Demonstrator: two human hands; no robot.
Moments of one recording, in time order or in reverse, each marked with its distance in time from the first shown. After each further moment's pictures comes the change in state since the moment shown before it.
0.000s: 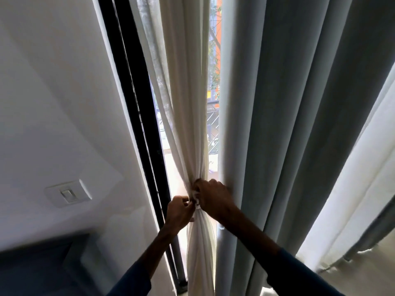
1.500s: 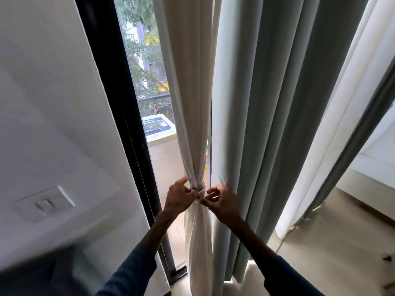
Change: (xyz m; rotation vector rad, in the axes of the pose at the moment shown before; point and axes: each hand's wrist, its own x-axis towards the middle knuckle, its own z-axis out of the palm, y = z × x) left_hand 0.015 0.009 -0.015 0.309 -0.180 0.290; right_hand -0.043 0.023 0.086 0.739 0.341 0.490
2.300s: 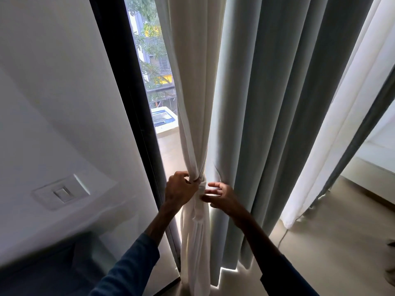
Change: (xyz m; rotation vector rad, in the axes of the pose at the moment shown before) left_hand -0.017 -0.024 -0.019 0.071 0.171 -0.046; right_hand -0.028 -0.003 0.021 0.329 -0.299 0.281
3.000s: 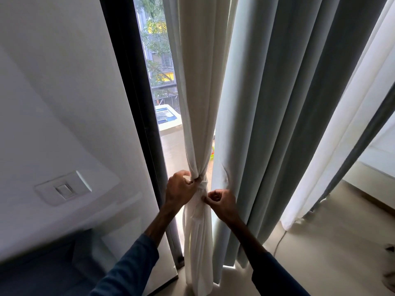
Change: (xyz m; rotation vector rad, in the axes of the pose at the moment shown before) left_hand 0.004 -0.013 0.002 -0.042 -0.011 -0.057; right_hand 0.018 0.029 0.022 -0.310 0.288 -0.170
